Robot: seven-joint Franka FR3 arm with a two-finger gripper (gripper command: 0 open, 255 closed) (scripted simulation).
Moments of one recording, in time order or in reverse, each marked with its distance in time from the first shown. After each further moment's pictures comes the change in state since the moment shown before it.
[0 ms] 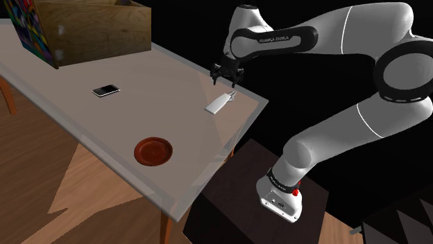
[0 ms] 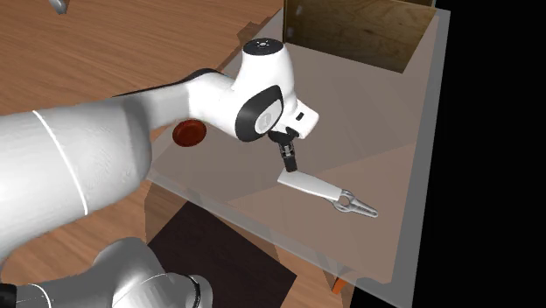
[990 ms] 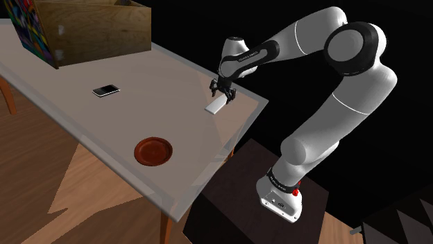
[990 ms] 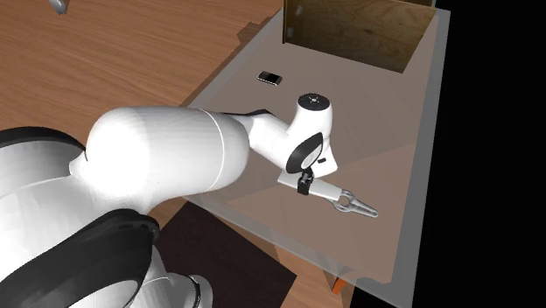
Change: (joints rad) arm -0.141 0.348 -0.006 0.023 -0.048 0.250 0.528
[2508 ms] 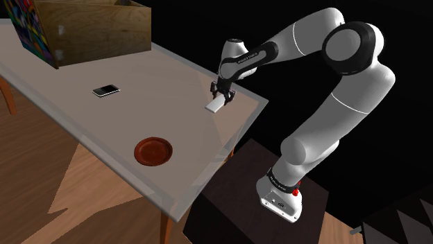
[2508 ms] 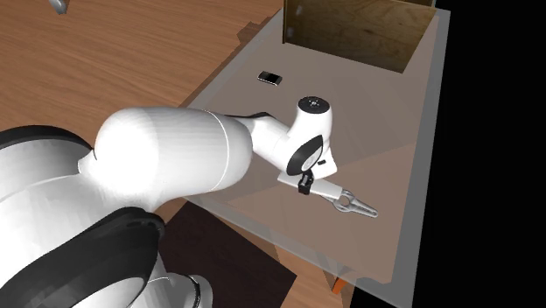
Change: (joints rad) arm -0.002 0.016 -0.001 -0.005 -0.006 0.021 0.006
